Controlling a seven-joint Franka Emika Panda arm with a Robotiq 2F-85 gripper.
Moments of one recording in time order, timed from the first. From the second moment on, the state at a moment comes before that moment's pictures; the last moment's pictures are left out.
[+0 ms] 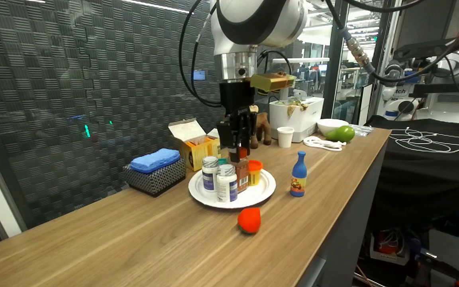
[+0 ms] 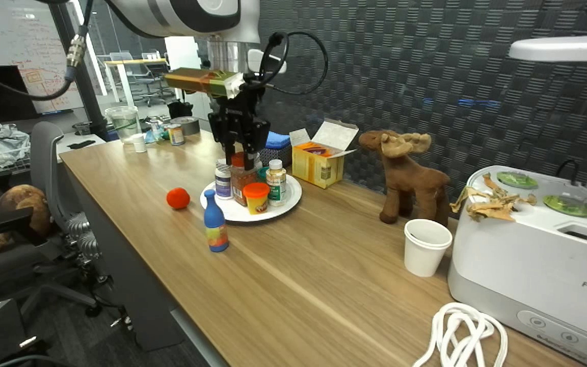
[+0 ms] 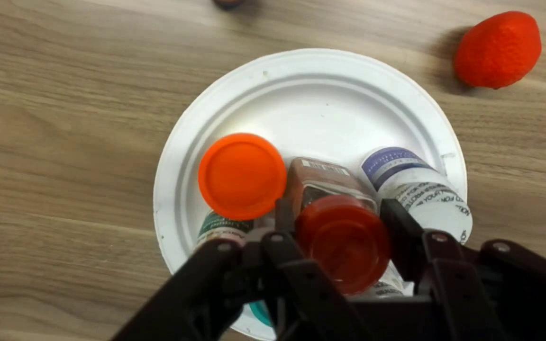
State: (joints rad) arm 0.07 0.26 0.07 -1.89 -0.03 2.10 -0.04
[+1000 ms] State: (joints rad) arm 0.07 0.38 0.07 -1.71 -0.04 2.02 -0.05
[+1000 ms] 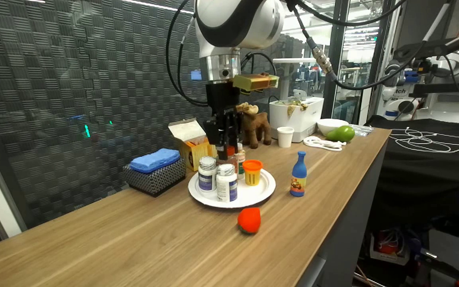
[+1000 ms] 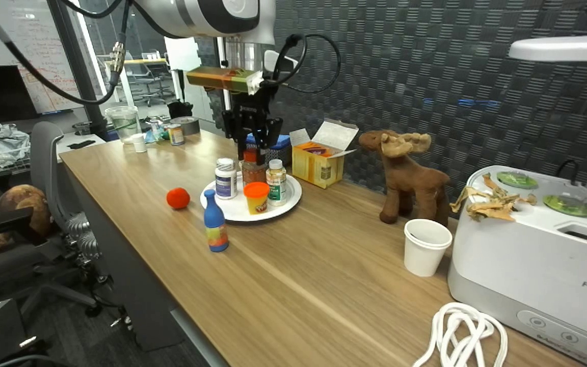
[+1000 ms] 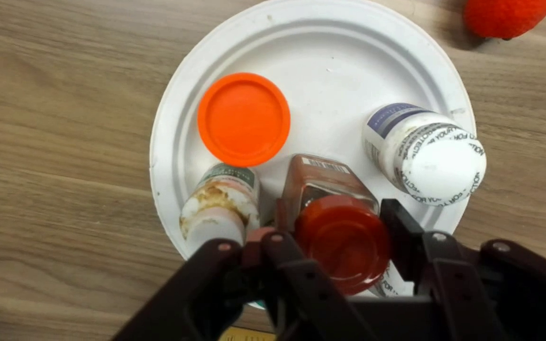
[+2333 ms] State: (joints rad) arm 0.02 0.15 0.01 -1.97 -0.03 1.99 0.05
